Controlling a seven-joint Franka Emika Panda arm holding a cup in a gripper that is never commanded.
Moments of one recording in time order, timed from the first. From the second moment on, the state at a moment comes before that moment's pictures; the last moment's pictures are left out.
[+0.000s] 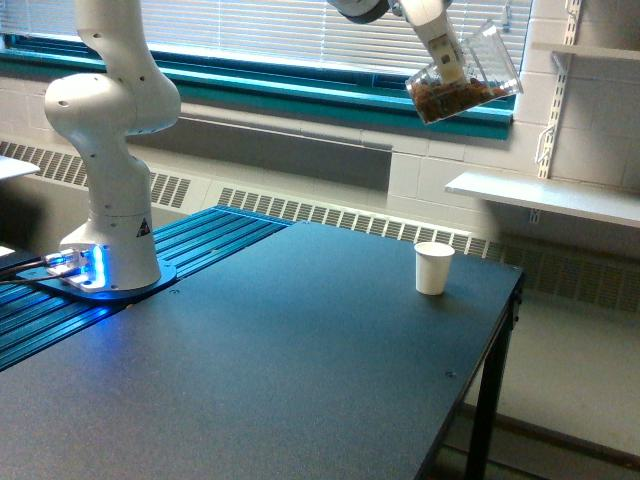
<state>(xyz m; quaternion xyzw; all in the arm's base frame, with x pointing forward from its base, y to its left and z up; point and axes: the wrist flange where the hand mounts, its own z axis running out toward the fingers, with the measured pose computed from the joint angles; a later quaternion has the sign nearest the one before) 0.571 -0.053 0.535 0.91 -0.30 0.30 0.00</state>
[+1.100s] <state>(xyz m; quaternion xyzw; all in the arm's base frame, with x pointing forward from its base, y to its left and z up) 0.571 -0.008 0.506 0.92 -0.26 0.29 0.03</state>
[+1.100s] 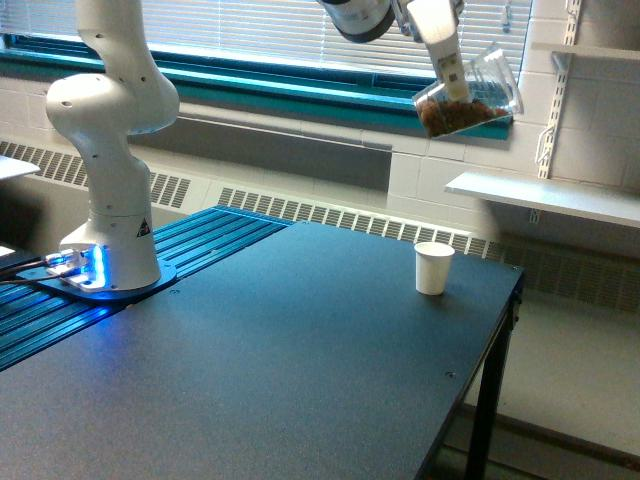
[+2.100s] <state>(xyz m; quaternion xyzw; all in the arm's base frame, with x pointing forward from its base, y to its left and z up) 0.515 0.102 0.457 0.94 -0.20 0.29 0.05</state>
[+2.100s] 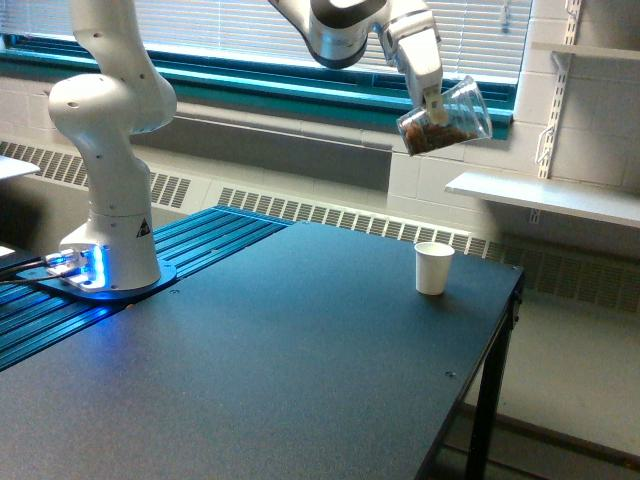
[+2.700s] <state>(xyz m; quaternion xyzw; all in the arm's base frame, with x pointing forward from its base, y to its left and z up) 0.479 0.168 0.425 0.95 -0.16 0.28 0.04</state>
